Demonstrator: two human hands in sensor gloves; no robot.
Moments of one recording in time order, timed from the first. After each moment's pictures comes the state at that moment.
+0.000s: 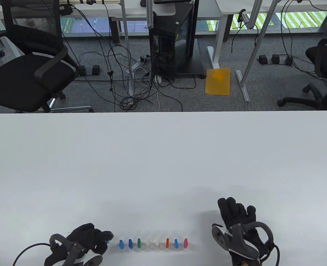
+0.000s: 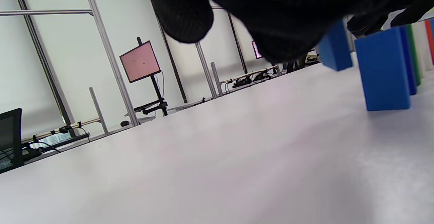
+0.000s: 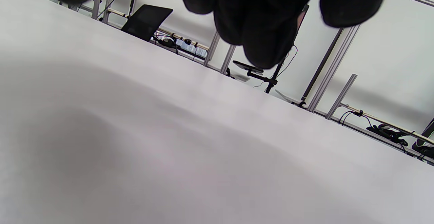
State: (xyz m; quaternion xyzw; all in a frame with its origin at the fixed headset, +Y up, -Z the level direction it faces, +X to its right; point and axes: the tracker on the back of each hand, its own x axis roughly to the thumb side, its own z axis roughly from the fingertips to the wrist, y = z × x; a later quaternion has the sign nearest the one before) left_hand -0.246 -0.745 -0.159 0.13 -0.27 -0.12 0.95; right_hand 0.188 -0.758 -0.203 -0.13 0.04 -0.98 0.17
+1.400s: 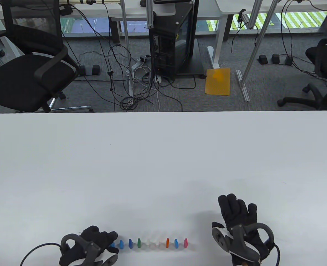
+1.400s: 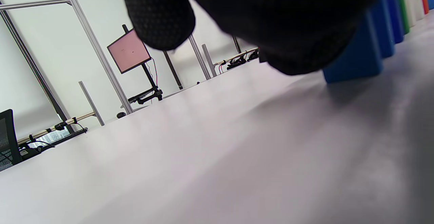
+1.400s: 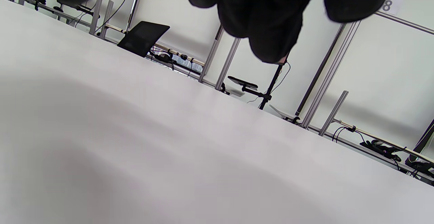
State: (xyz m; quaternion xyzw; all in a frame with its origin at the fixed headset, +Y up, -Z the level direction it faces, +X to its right) left_hand -0.212 -0.761 -0.161 0.10 -0.28 -0.17 0.94; right_hand 0.188 -0.753 -0.200 -0.13 0.08 -0.97 0.17
